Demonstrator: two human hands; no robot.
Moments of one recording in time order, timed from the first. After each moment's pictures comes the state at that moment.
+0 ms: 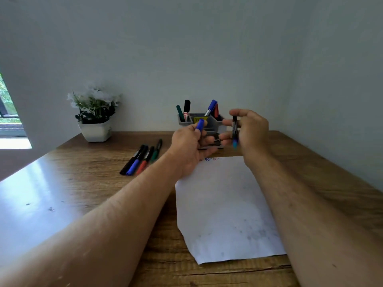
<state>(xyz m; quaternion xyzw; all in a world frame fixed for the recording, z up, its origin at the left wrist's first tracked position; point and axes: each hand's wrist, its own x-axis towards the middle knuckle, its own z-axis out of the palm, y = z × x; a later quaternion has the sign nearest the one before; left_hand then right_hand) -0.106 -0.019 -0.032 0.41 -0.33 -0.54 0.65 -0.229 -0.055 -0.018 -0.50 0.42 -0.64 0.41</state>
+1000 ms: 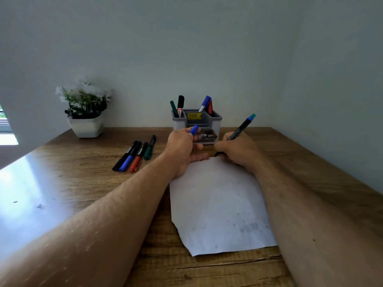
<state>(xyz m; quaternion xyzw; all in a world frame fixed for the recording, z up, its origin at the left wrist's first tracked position) -0.109 -0.023 -0.043 0.50 -0.33 -0.51 0.62 -0.252 -0.051 -0.042 -0.71 0.52 -0.37 0.30</state>
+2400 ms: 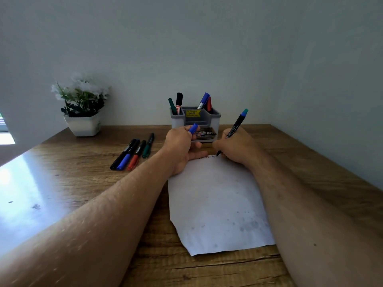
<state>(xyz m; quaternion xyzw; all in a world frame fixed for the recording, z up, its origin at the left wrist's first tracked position) -0.107 -0.026 -0.044 0.50 -0.33 -0.52 0.61 -0.248 -0.051 -0.041 -0.72 0.54 -0.35 0.24</state>
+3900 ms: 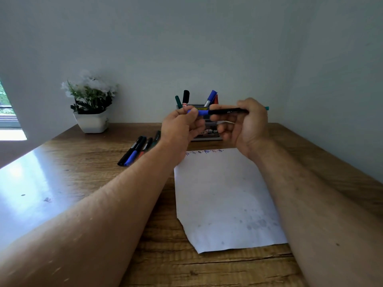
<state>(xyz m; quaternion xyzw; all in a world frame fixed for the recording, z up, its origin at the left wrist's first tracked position) -0.088 -0.026 -0.033 0.38 -0.34 -0.48 0.71 -0.236 -0.049 -0.020 -0.53 0.27 -0.54 0.59</state>
